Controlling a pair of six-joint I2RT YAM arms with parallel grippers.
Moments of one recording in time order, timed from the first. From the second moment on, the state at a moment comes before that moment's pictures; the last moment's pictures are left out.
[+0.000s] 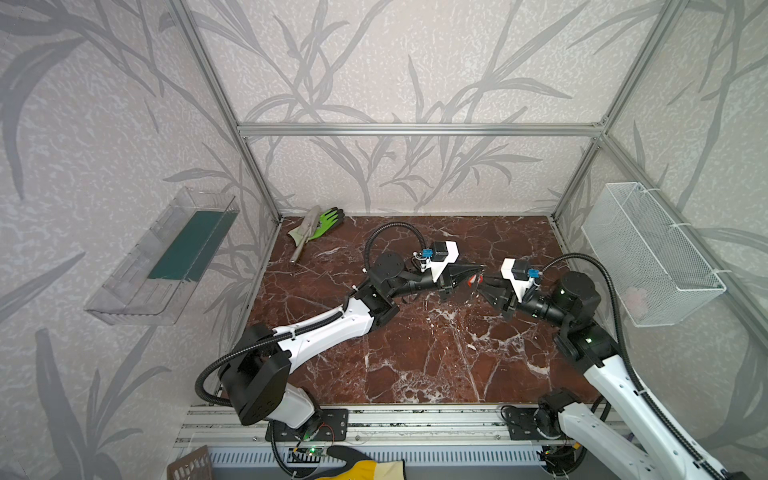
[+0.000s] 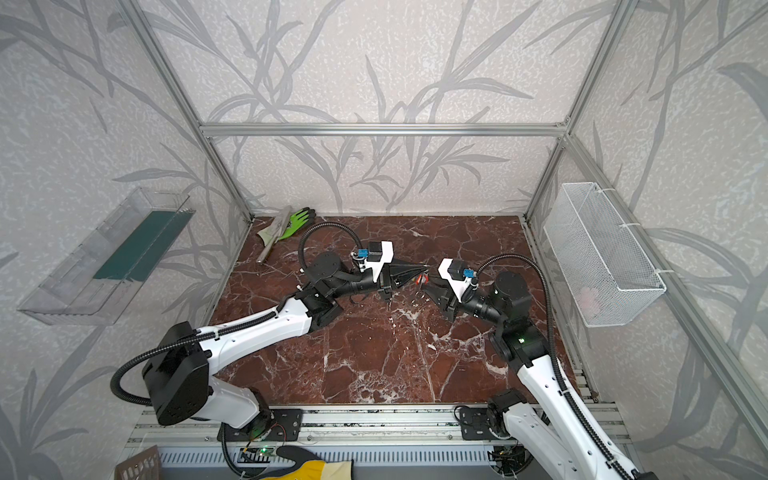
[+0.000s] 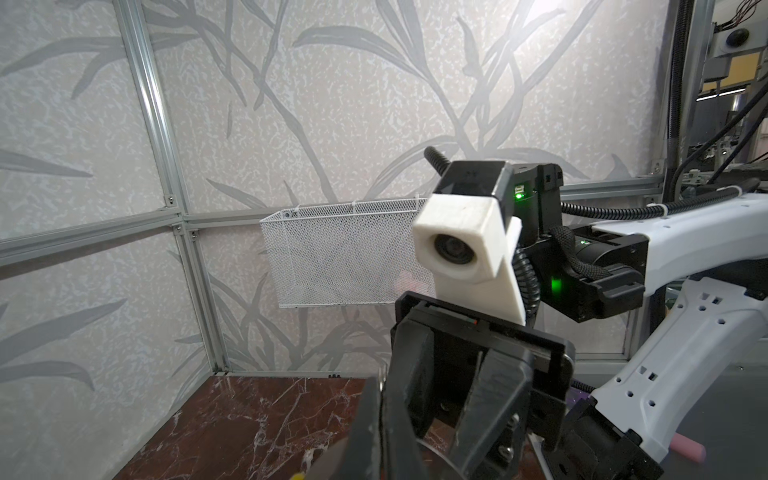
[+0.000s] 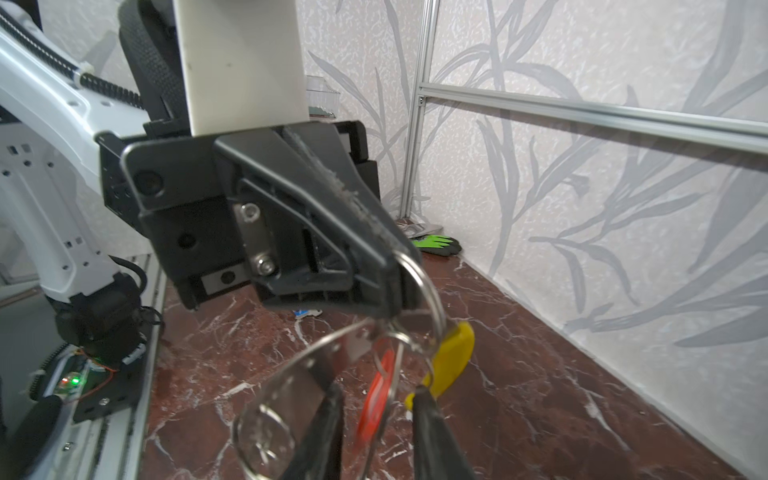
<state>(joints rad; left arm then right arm) -0.81 1.49 1.03 0.76 0.63 -0.09 0.31 0.74 0.70 -0.03 -0.73 -0.14</state>
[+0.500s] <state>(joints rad) -0.76 1.50 1.03 0.79 0.77 -0.18 0.22 0.63 0.74 -0.08 -0.81 -0.18</state>
